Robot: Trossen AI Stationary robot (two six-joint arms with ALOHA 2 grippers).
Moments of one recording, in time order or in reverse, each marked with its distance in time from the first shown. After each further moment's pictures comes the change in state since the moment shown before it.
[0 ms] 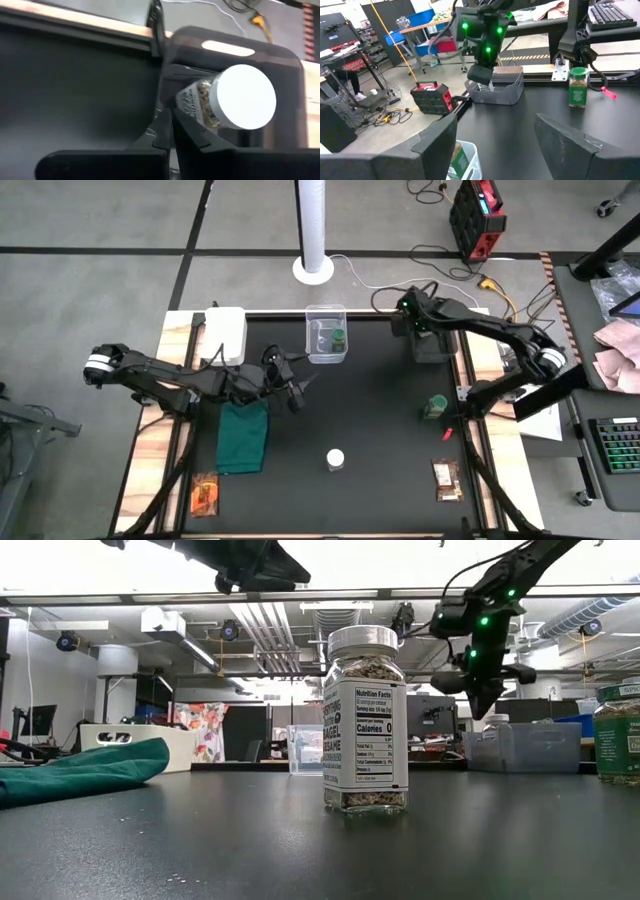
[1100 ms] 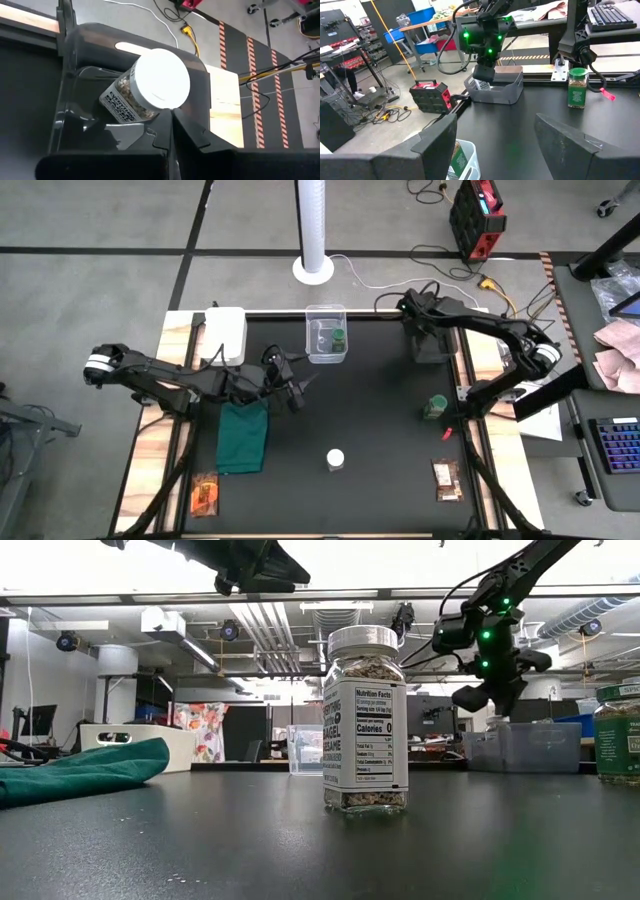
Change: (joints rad) left arm 0.000 0.000 0.000 -0.004 0.000 -0.019; right arm -0.025 0.040 0.005 -0.116 0.301 -0.051
